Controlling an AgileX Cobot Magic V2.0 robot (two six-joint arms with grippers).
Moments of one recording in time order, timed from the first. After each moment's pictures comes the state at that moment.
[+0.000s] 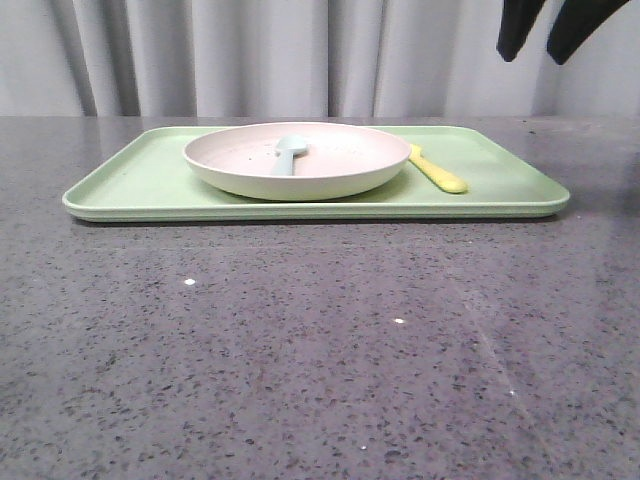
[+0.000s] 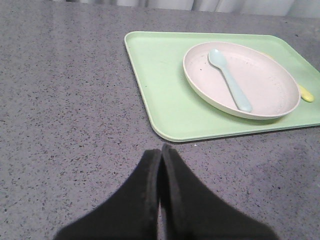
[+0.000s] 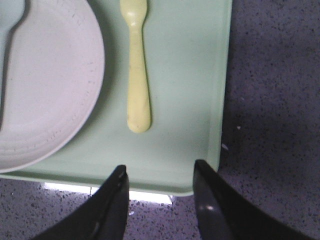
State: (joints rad) left arm -0.18 0.52 -0.58 -0.28 0.58 0.03; right arm 0.35 1.55 -1.48 0.02 1.05 0.29
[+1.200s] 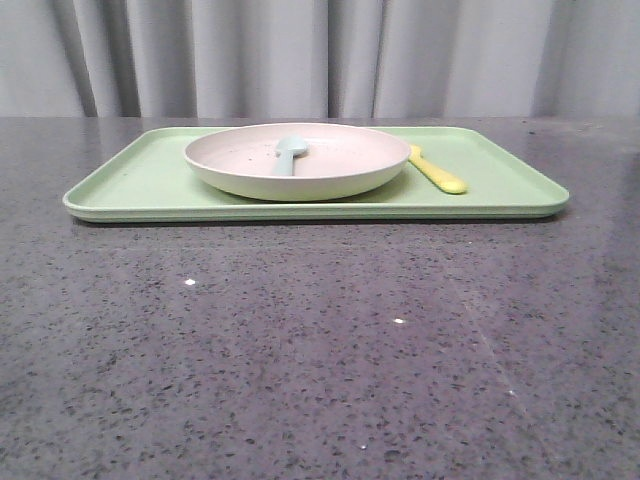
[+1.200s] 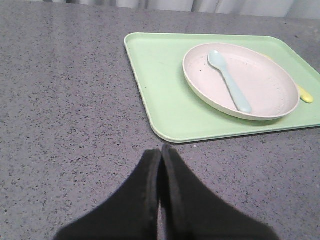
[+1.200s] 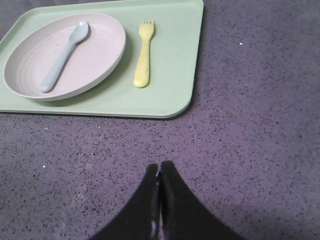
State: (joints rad) left arm -0.18 0.52 -0.58 -0.28 0.57 0.03; right arm 0.35 0.55 -0.58 0.01 0.58 0.29
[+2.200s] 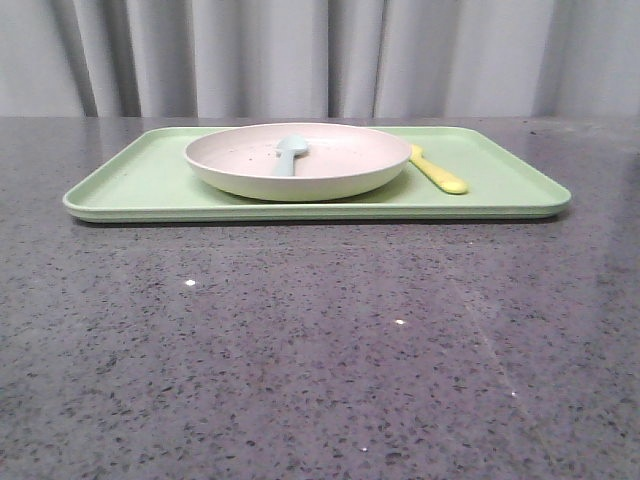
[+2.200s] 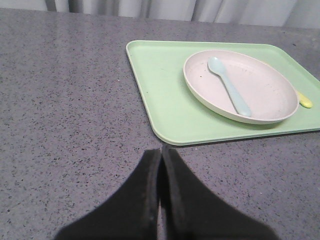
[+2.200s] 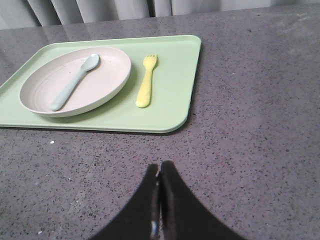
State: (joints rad) left arm -0.18 0.45 -0.54 -0.28 0.55 0.03; right arm 0.35 0.33 -0.46 -0.03 0.53 0.29
